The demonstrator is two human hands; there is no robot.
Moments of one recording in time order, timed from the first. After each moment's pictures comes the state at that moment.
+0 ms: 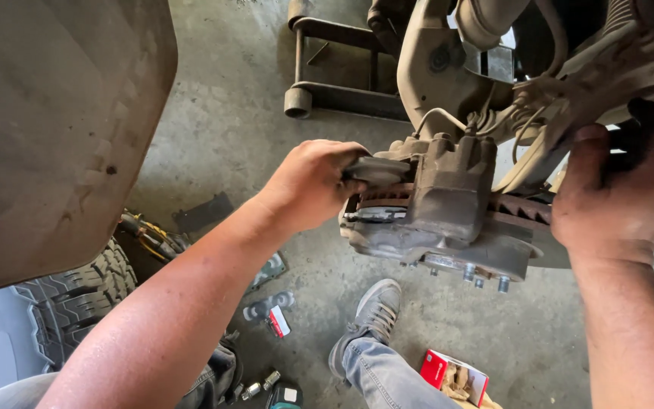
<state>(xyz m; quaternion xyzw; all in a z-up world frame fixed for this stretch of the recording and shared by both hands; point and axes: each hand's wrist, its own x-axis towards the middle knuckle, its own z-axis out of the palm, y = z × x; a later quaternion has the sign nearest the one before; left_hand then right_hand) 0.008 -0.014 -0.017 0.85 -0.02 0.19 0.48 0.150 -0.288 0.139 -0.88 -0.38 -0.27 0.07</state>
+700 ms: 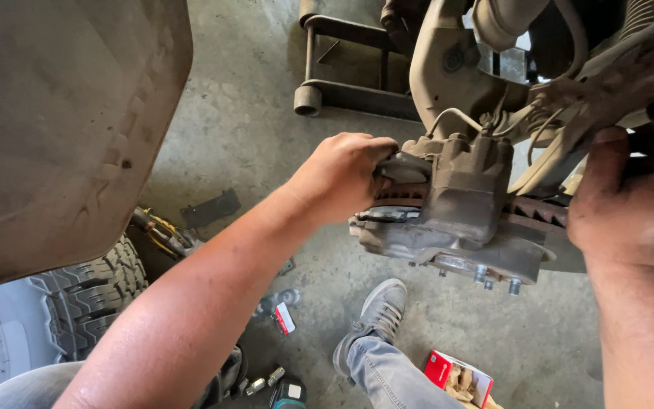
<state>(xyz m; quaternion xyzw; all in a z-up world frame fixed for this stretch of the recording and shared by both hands) 0.025 -0.024 -0.004 0.89 -0.01 0.13 0.45 0.157 -0.291 0.130 -0.88 -0.38 -0.25 0.11</state>
